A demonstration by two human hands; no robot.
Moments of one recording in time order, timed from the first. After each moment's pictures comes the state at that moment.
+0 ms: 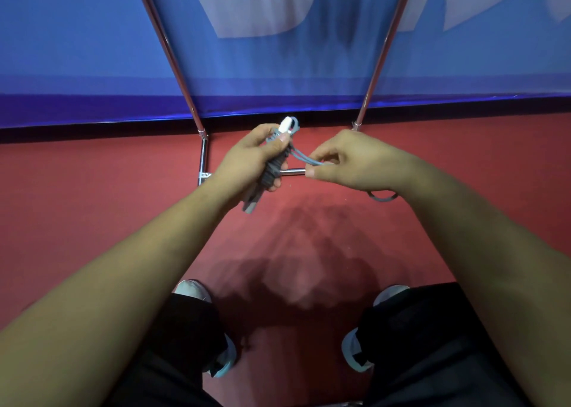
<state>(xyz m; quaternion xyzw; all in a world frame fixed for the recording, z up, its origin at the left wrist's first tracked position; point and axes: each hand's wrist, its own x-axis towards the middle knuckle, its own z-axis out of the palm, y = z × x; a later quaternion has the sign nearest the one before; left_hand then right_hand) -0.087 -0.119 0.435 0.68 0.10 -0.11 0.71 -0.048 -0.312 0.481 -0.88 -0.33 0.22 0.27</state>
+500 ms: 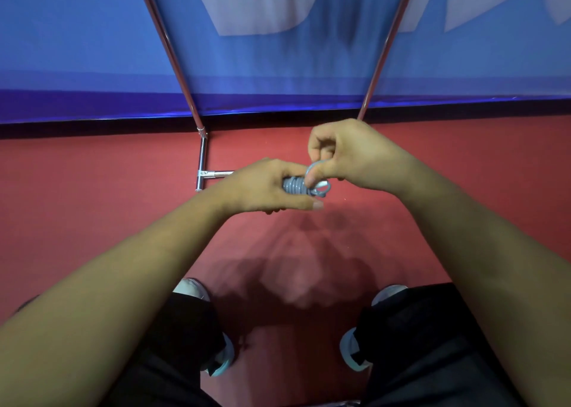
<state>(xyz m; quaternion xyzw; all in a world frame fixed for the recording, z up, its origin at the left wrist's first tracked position) -0.104 -0.121 0.446 0.86 -0.15 -0.21 0.44 -0.053 -0.307 0.484 -0.86 -0.29 0.20 0.37</state>
